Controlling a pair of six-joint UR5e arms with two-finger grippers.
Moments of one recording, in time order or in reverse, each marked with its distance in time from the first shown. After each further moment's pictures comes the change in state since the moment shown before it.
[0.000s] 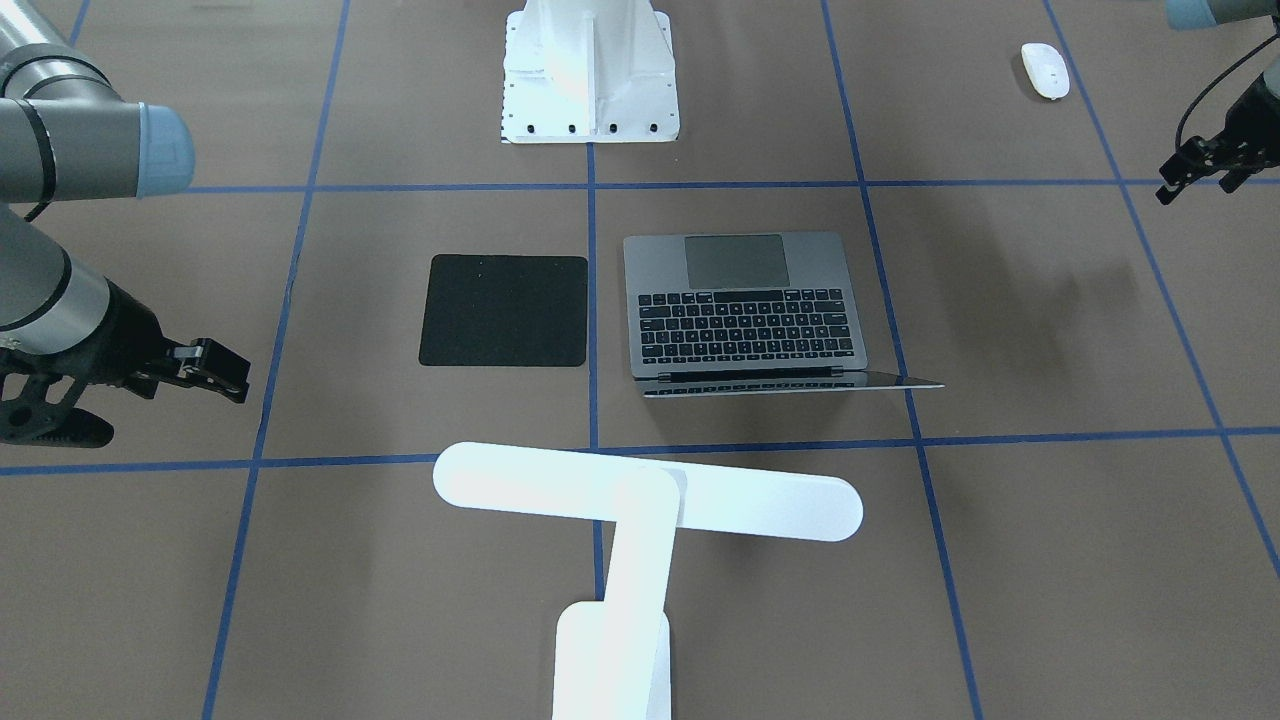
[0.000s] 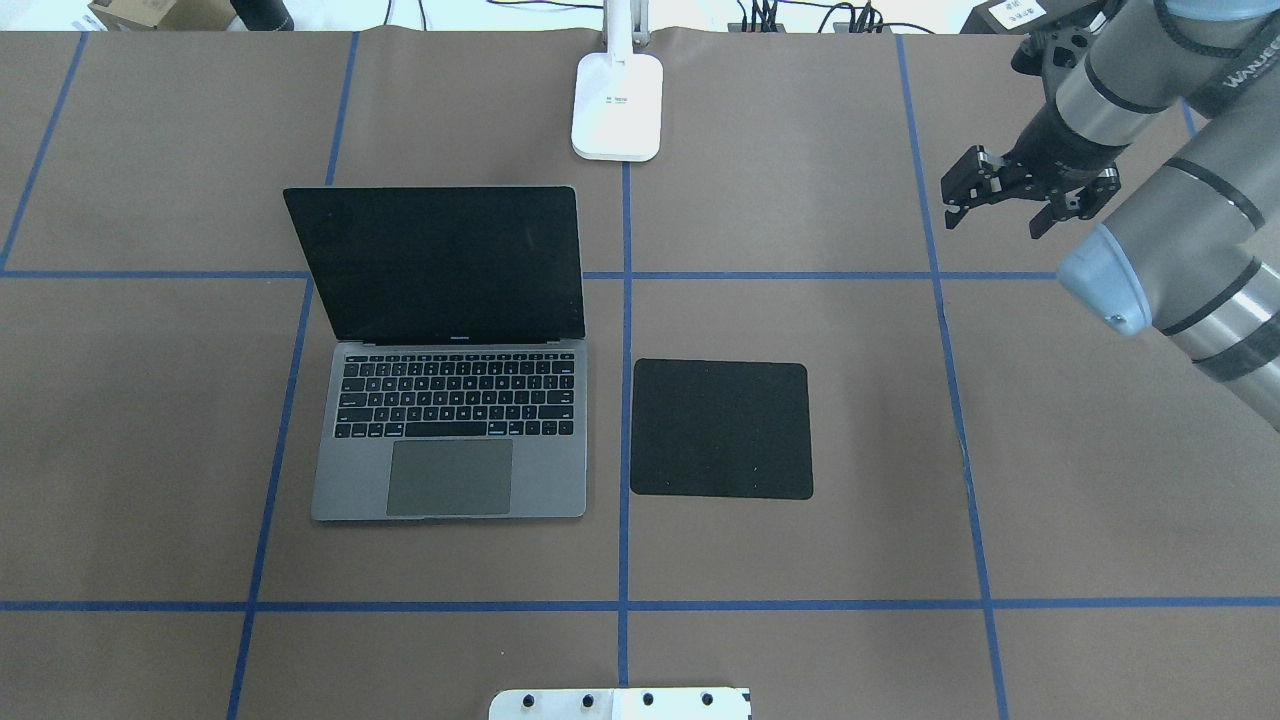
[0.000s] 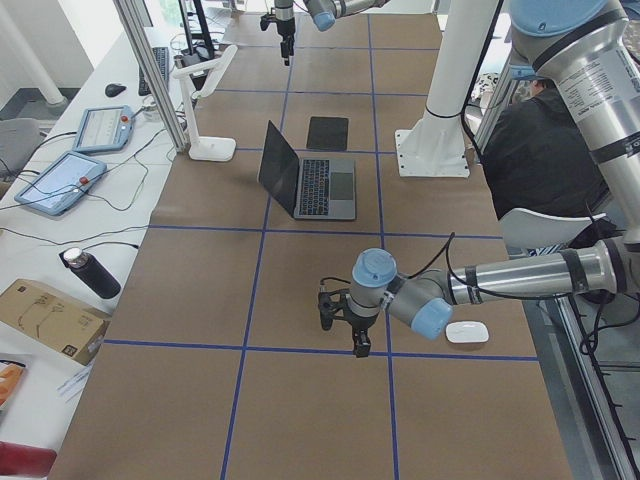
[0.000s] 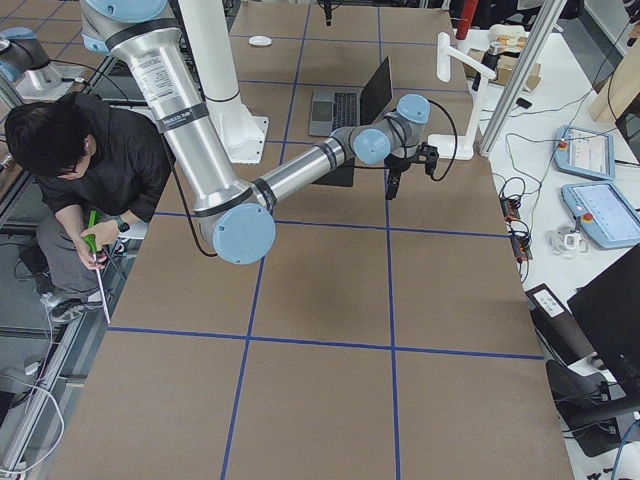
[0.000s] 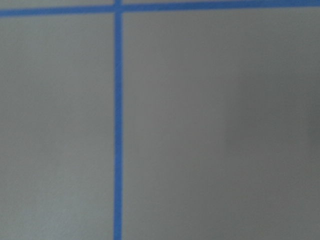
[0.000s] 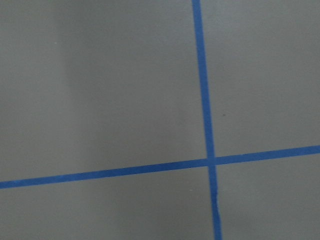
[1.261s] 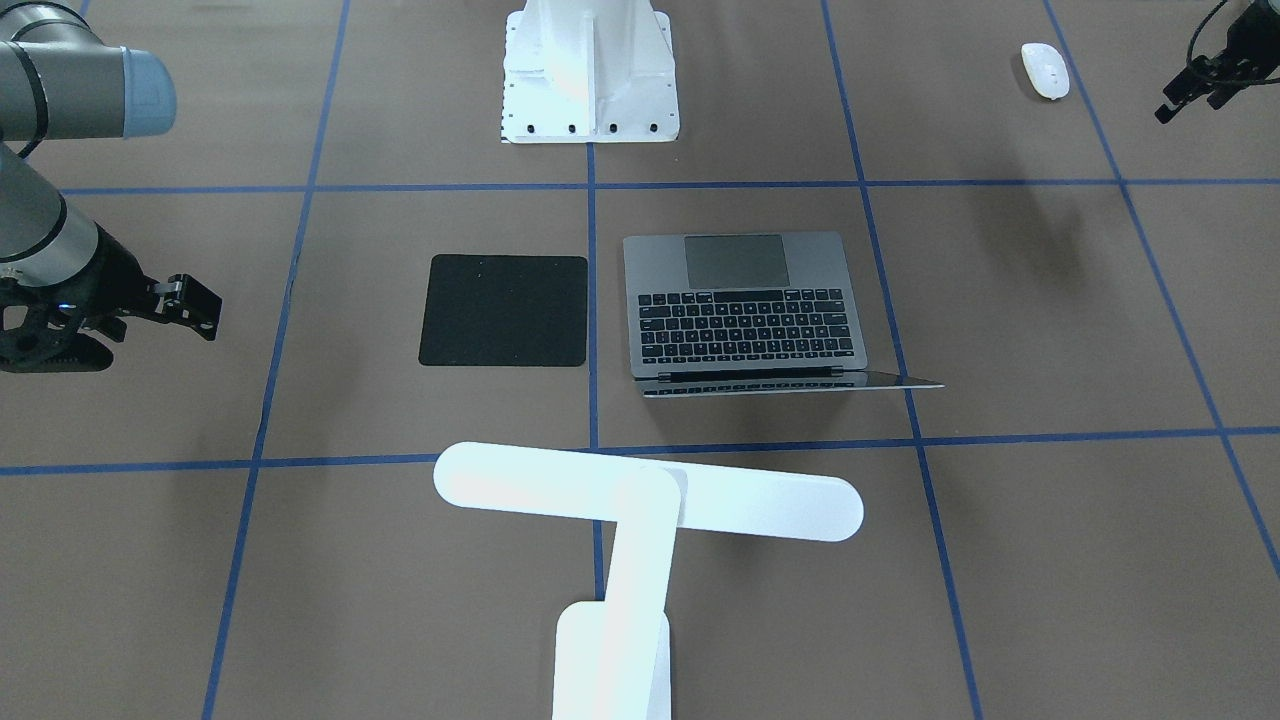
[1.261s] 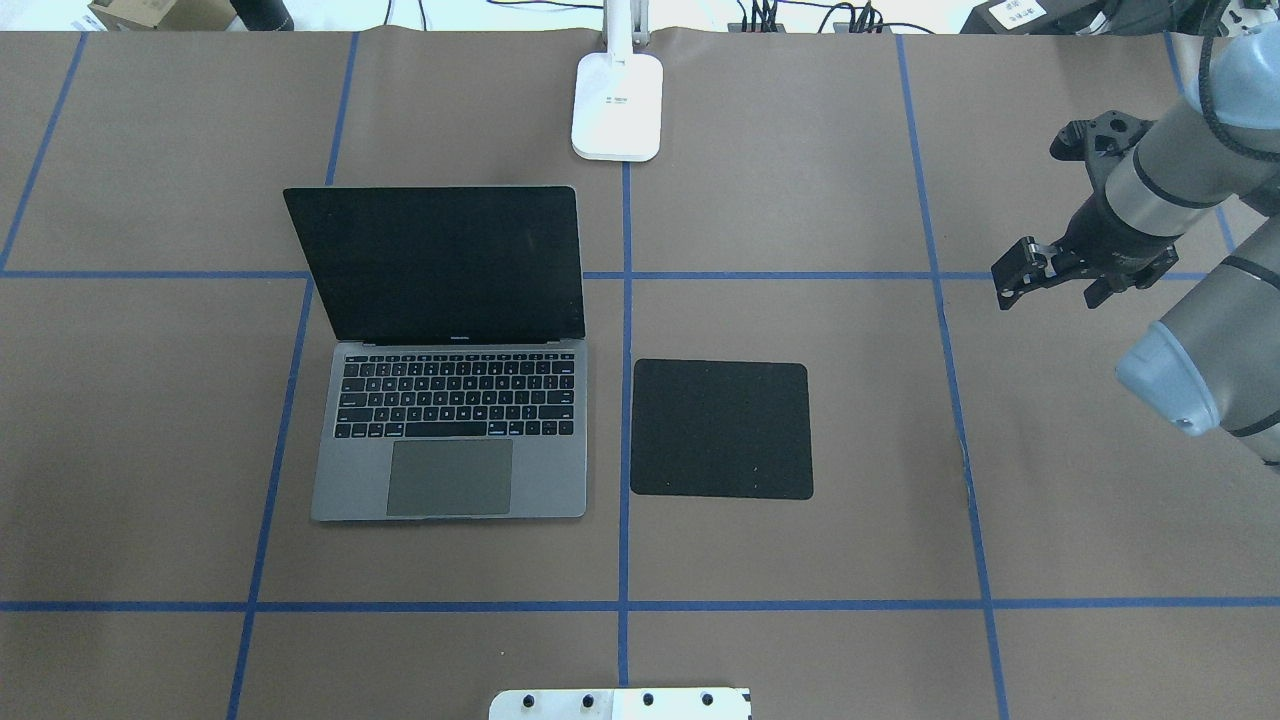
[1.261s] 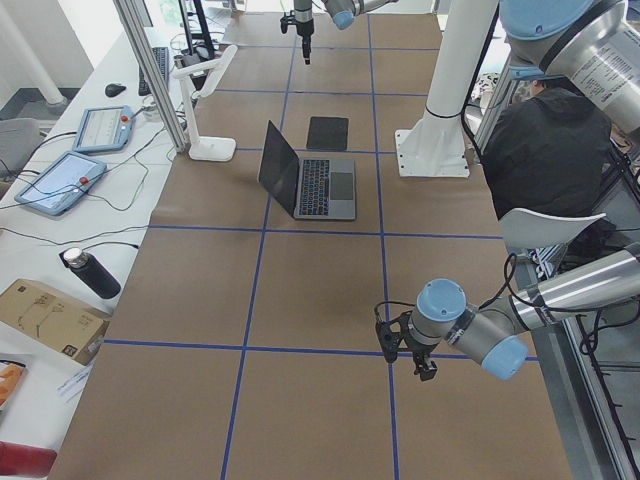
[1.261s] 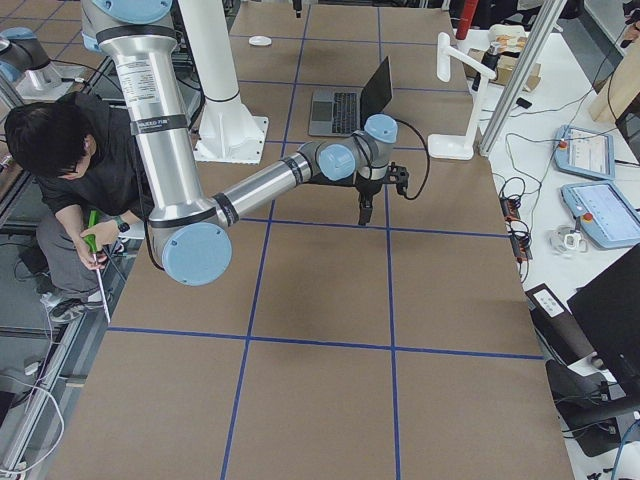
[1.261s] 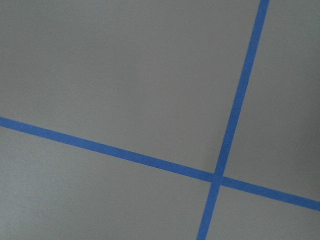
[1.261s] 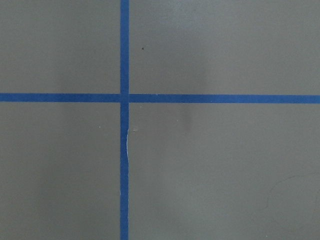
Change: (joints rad) left arm 0.112 0.189 0.030 -0.259 -0.048 -0.230; right arm -0.065 -0.146 0.141 -0.022 -0.047 -0.038
